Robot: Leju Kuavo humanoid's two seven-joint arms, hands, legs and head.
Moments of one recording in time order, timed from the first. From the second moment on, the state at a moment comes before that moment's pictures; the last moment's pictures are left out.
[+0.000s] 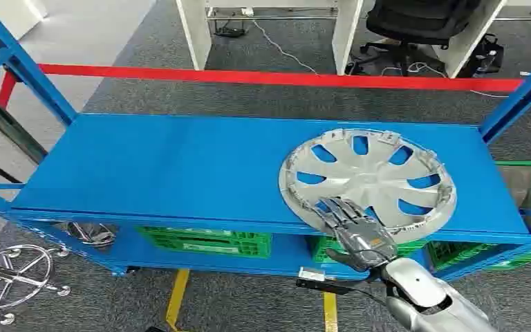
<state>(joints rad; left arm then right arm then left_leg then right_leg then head) -0.07 -0.20 0.93 -0.24 -1.19 0.09 -0.40 -0.09 -0.32 0.64 -1.41 1.14 -0.43 -0.06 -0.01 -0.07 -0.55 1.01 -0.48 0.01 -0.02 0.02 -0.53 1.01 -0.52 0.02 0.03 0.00</state>
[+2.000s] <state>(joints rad) -0.07 -0.18 0.93 -0.23 -1.14 -0.04 -0.41 -0.19 -0.34 0.65 -1.38 1.19 -0.28 -0.01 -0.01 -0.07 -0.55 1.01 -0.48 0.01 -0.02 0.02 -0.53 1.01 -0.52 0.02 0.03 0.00</state>
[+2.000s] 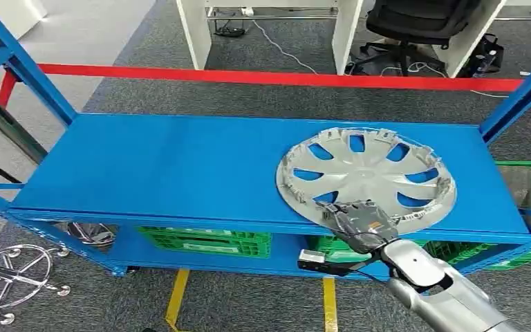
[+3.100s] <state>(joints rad) -0.05 -0.19 0.94 -0.23 -1.13 -0.01 -0.41 -0.10 -0.28 0.68 -1.98 1.56 -0.68 -0.08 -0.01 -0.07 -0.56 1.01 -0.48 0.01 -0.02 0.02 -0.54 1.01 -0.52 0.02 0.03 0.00</state>
